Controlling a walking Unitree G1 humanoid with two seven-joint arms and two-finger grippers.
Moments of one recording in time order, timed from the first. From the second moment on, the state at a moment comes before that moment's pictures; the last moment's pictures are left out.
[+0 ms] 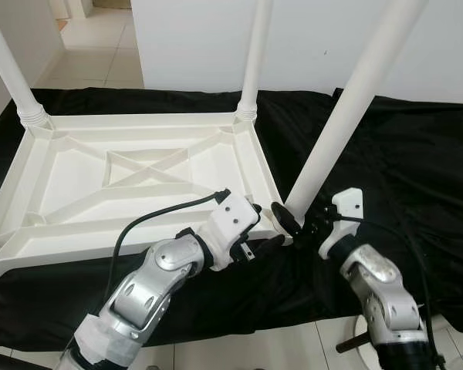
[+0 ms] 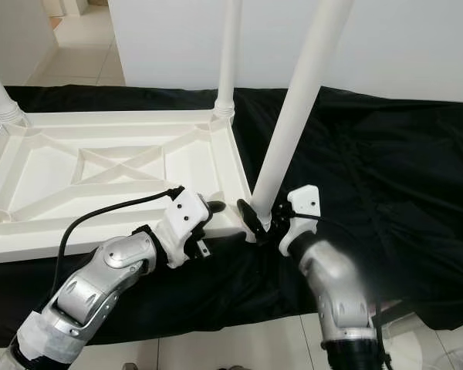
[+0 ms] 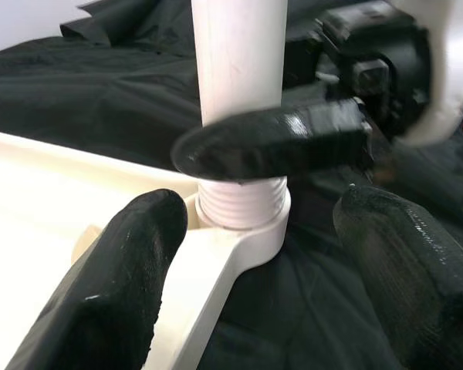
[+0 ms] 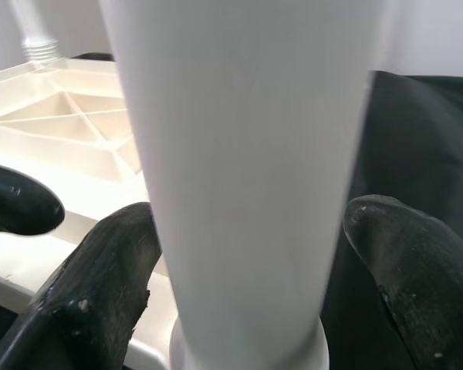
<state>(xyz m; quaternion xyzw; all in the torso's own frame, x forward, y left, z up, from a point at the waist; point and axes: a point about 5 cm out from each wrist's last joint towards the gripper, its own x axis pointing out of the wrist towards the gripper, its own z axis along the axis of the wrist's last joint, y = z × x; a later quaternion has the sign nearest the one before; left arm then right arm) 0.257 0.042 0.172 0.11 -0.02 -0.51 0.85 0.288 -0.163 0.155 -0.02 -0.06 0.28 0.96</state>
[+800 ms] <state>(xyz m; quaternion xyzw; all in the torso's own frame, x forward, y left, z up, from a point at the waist) 0.251 0.048 0.171 0.12 -0.01 -0.52 0.85 0.314 -0.166 0.148 -0.05 -0.04 0.37 0.93</state>
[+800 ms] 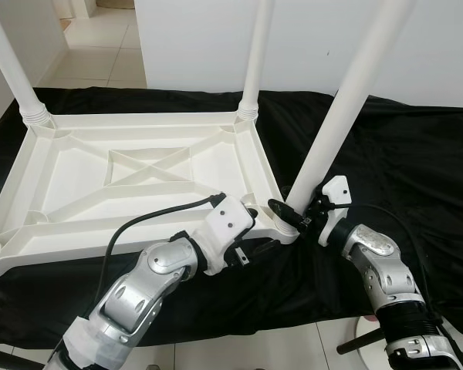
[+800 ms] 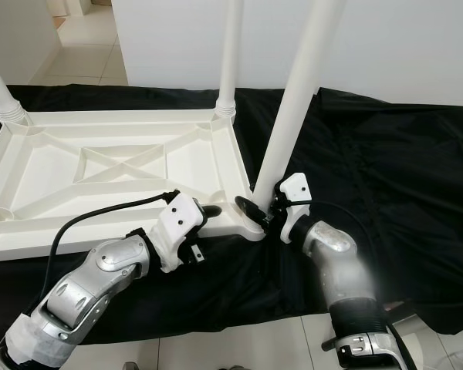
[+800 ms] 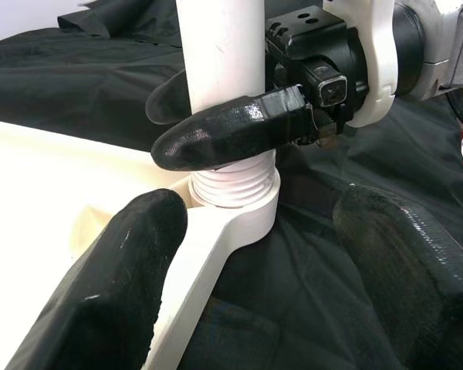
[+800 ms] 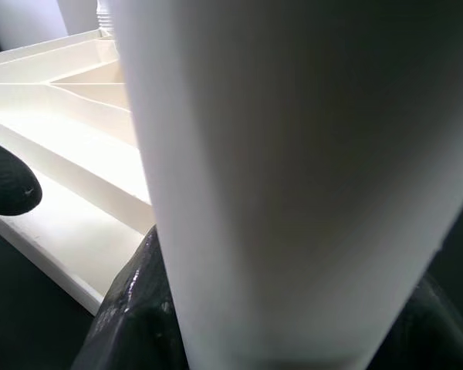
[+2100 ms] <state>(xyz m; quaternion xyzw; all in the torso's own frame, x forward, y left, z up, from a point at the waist) 0.246 0.049 0.167 0.11 0.00 -0.53 0.84 0.299 -0.119 0.158 0.05 -0.05 -0.01 1.00</state>
